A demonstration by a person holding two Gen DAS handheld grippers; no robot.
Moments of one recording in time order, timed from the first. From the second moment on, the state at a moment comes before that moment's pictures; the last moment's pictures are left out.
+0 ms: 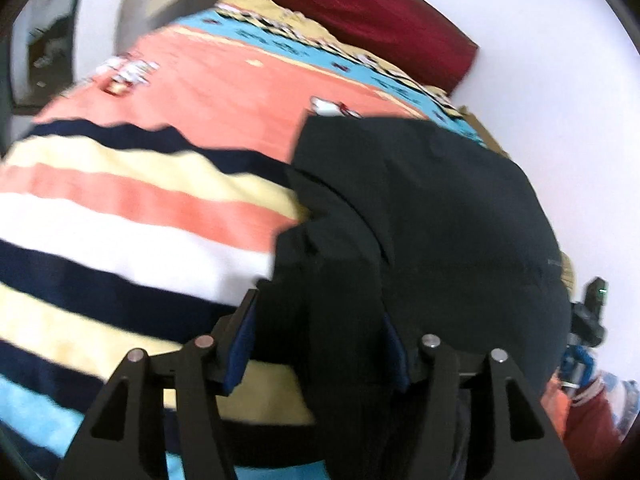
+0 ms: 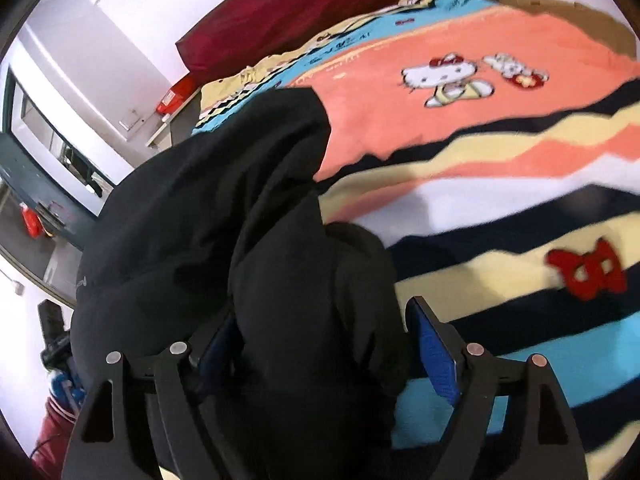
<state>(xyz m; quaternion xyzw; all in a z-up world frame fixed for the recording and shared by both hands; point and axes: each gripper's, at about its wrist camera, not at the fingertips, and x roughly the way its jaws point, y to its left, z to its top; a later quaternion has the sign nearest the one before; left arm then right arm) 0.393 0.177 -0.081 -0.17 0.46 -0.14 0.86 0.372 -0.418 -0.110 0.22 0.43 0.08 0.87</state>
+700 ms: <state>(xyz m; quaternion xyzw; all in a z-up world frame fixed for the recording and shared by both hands) 0.307 0.102 -0.010 -0.01 0.35 -0.03 0.94 0.297 -0.359 -0.059 0.12 0.40 0.06 0.91</state>
